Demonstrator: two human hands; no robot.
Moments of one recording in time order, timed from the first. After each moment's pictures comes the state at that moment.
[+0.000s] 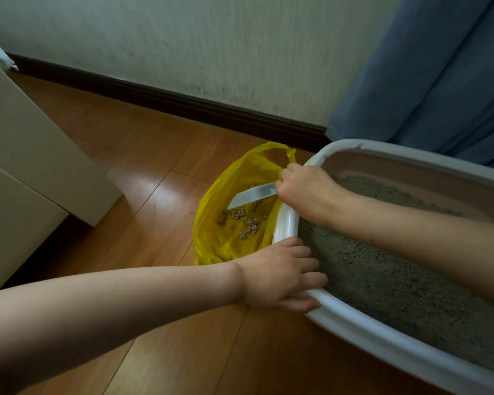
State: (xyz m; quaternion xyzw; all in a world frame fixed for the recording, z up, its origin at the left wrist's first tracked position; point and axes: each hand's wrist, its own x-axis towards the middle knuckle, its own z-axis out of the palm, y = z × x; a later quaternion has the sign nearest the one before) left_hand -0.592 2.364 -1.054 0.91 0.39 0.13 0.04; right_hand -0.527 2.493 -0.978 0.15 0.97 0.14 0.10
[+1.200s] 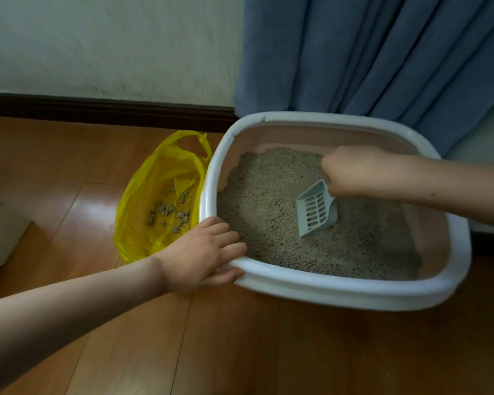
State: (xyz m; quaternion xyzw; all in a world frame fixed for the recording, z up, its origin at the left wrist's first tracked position) left_hand -0.590 2.365 -1.047 0.92 0.39 0.08 0.02; right_hand -0.356 2.519 -0.946 0.45 0.85 0.01 0.28
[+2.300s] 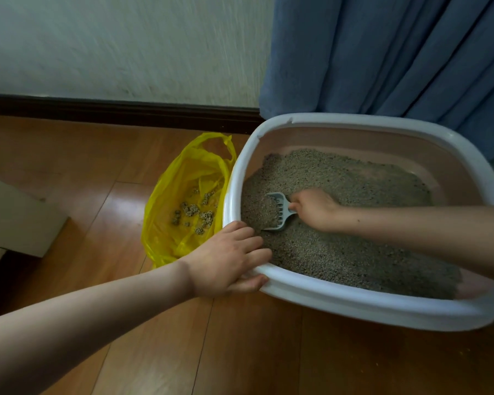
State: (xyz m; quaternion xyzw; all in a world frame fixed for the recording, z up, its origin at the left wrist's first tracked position) left_hand -0.587 2.363 -1.046 0.91 0.41 0.05 0.04; right_hand -0.406 2.515 -1.073 0.50 0.82 -0.26 0.08
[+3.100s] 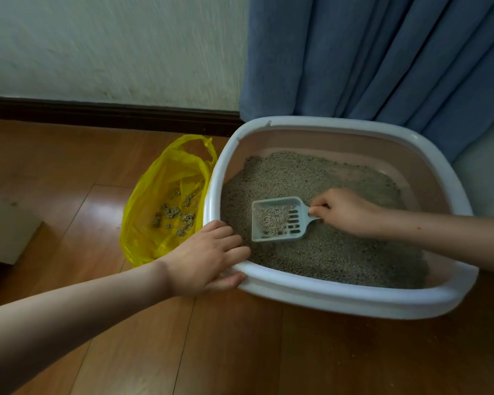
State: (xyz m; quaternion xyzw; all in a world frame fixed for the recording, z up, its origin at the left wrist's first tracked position) left_hand -0.587 2.364 -1.046 0.91 0.41 0.05 0.03; right_hand -0.327 2.507 -1.026 0.48 0.81 -0.32 0.06
